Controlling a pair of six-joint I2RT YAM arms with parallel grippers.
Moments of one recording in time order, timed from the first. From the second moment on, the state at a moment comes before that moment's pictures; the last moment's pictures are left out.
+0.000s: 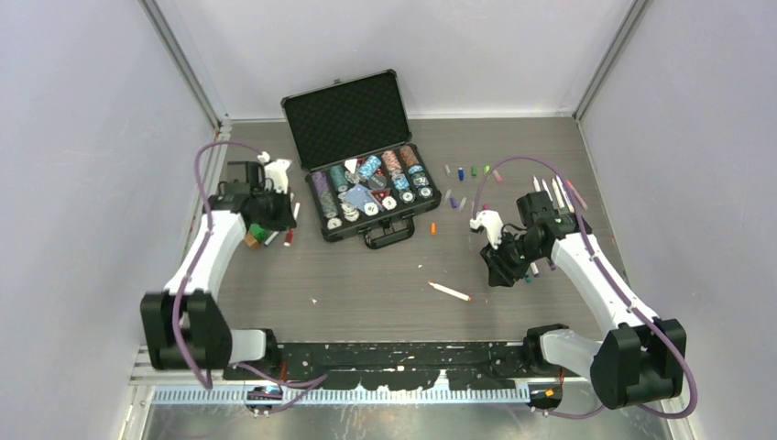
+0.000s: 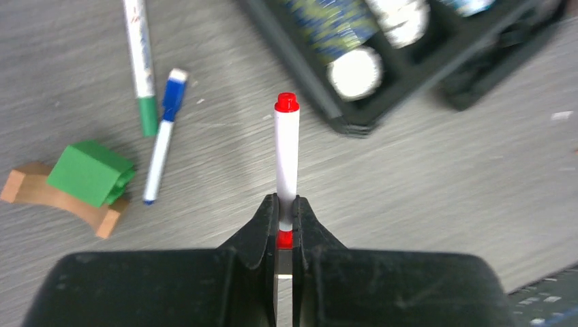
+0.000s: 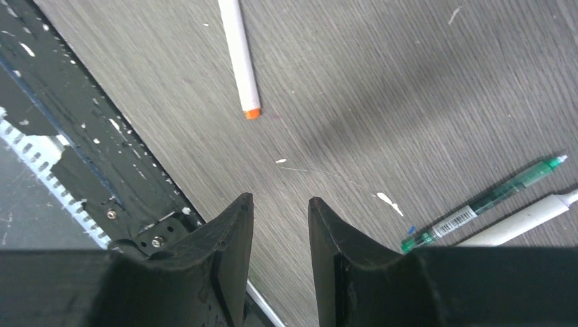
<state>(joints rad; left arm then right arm) 0.01 1.37 1.00 -0.65 0.28 0.19 0.15 1.13 0.83 -1.01 -0.48 -0.70</state>
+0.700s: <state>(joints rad) -0.55 1.11 0.59 0.08 0.85 -0.85 0.19 1.24 0.99 -1.49 -1.07 -1.82</state>
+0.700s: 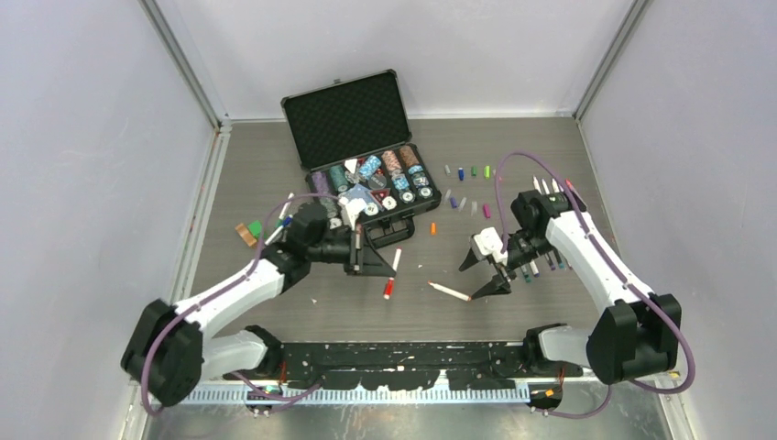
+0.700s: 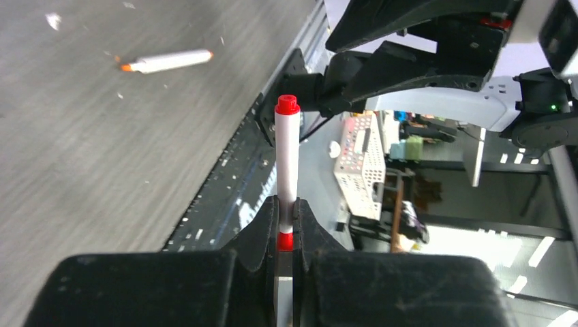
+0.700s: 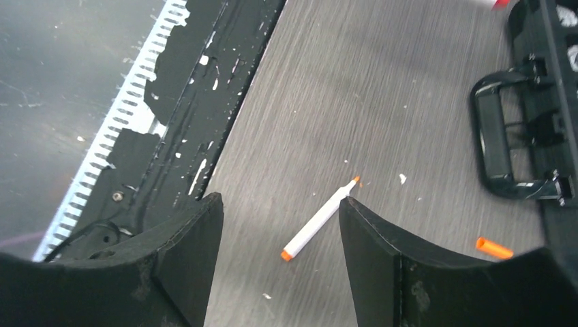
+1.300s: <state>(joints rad) -0.84 1.68 0.96 0.11 0.92 -0.95 0.41 1.28 1.04 -1.37 -0.96 -1.84</state>
